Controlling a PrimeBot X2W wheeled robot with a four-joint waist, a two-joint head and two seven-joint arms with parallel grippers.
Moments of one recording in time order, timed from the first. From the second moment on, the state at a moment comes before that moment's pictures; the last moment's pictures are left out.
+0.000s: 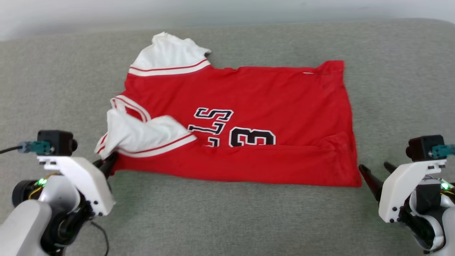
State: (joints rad) left arm -0.27 0.67 -0.36 0.03 -0.91 0.12 0.41; right arm -0.19 -0.22 -0.02 0.07 0.32 0.13 0.61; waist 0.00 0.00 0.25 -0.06
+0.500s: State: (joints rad) left arm -0.34 0.60 -0.41 0.03 -0.88 0.11 0.37; right arm -0.33 -0.24 0.05 0.21 0.41 0.13 0.83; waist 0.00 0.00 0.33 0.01
